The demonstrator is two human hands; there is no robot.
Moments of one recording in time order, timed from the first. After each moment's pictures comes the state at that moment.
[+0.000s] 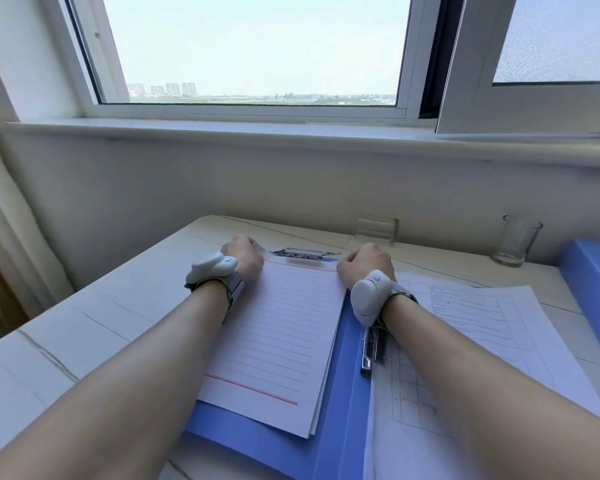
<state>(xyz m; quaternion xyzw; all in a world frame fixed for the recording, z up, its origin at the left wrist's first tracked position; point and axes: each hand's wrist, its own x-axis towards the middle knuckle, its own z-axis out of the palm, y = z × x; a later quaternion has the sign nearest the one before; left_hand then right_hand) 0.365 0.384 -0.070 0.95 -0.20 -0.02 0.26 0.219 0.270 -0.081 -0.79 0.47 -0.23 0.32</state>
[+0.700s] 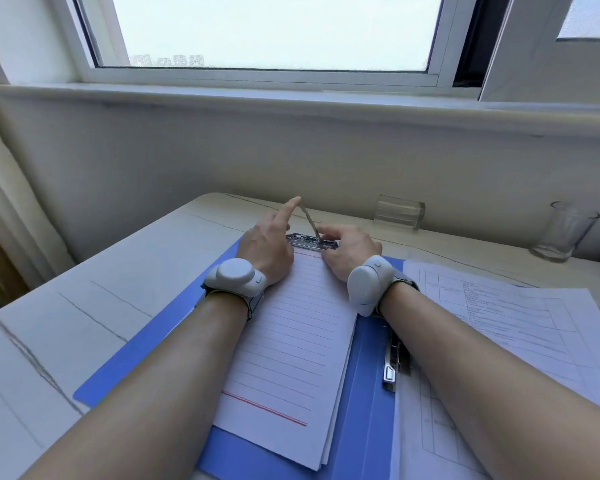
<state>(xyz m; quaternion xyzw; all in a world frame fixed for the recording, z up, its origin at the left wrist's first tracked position) 0.361 0.373 -0.100 0.86 -0.41 0.11 0.29 0.261 0.268 -0.093 -0.89 0.32 -0.18 0.27</state>
